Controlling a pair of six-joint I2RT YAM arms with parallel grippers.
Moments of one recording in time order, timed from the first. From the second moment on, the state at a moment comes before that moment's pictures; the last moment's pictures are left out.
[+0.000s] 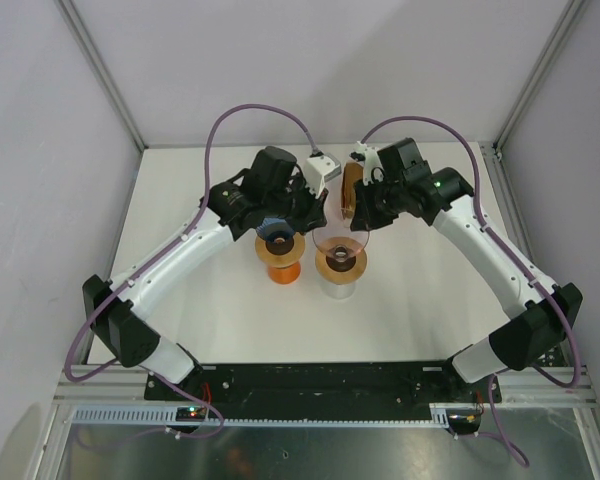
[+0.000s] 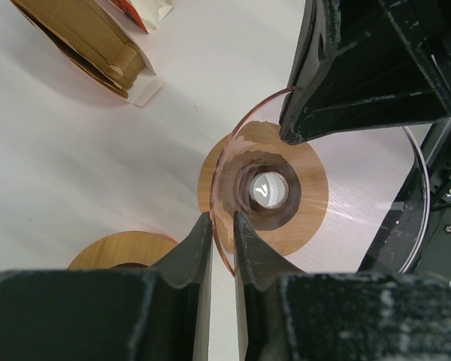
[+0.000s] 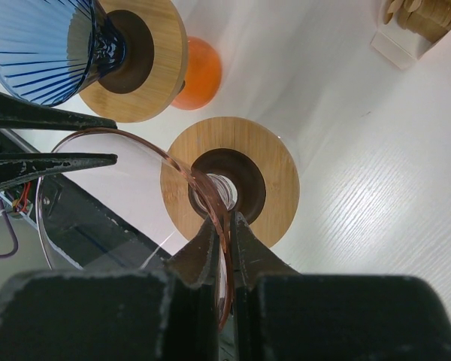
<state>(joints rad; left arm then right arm) -0.72 1.52 1.55 -0.67 0.30 0.07 0.53 1.50 1.60 -0.95 -0.28 0.17</state>
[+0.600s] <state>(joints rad) -0.72 1.54 1.53 -0.65 0.33 0.07 0.50 1.49 1.53 -0.91 -0.33 0.17</state>
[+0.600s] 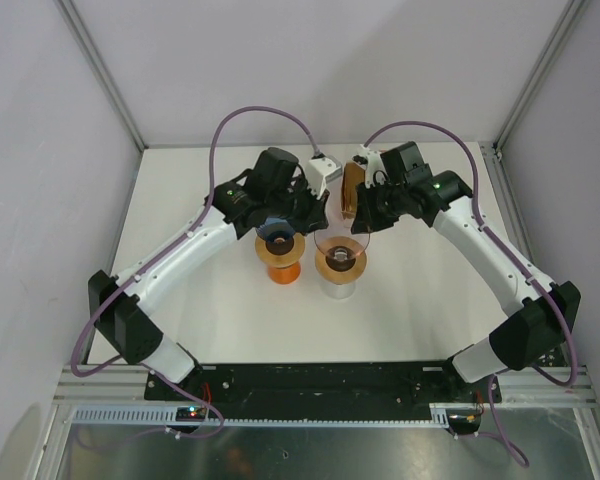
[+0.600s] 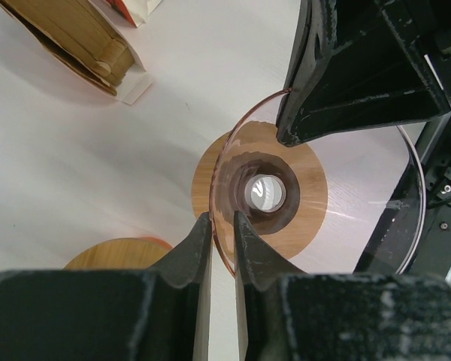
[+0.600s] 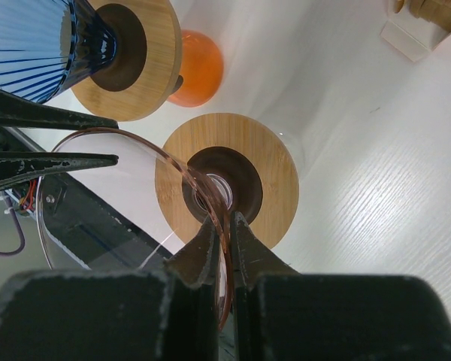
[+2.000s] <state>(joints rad) -0.68 1.54 1.41 -0.48 0.43 0.06 0.53 1.43 1.40 -0.78 -0.23 0.23</state>
